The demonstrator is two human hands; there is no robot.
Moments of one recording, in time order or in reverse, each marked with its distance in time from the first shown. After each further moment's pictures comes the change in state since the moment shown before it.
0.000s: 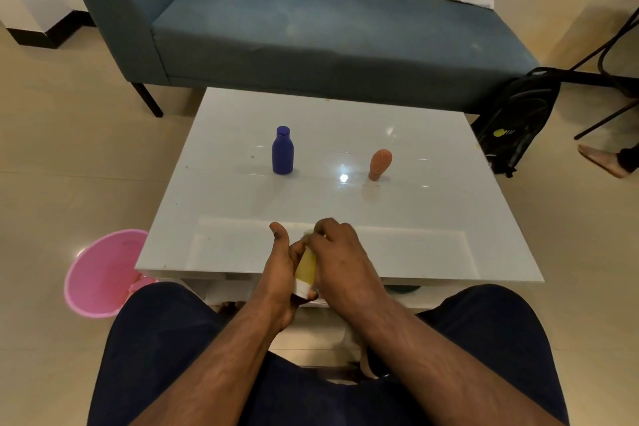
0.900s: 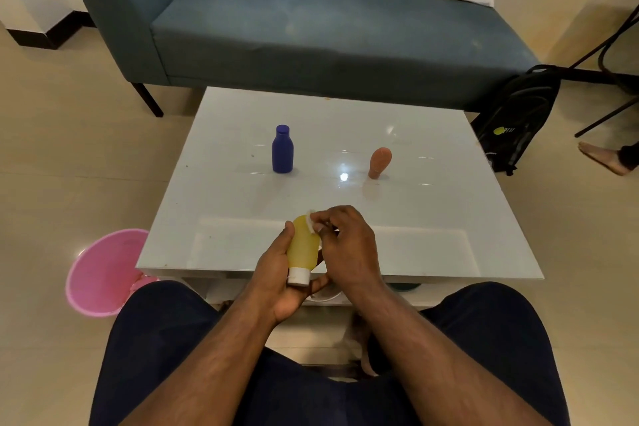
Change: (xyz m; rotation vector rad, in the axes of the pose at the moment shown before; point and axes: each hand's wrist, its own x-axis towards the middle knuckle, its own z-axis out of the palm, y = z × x) left_hand 0.004 0.005 -0.004 -0.337 -0.060 -0.060; right_hand 0.020 0.013 0.007 0.548 0.232 0.322
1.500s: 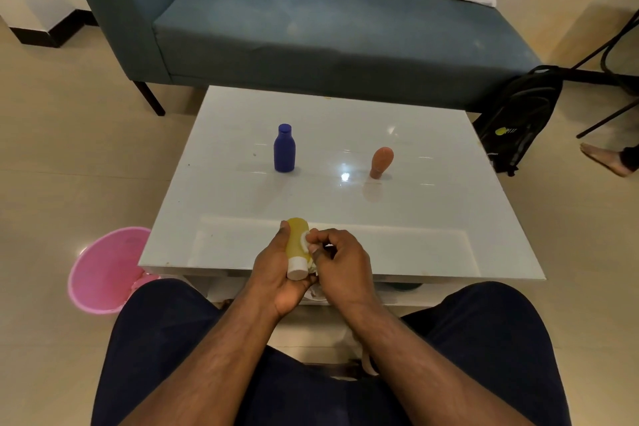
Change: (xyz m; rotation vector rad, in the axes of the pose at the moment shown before) left_hand 0.001 0.003 0.004 -0.159 0.086 0.001; right_hand -0.032 -0.005 0.008 0.132 -0.054 0.233
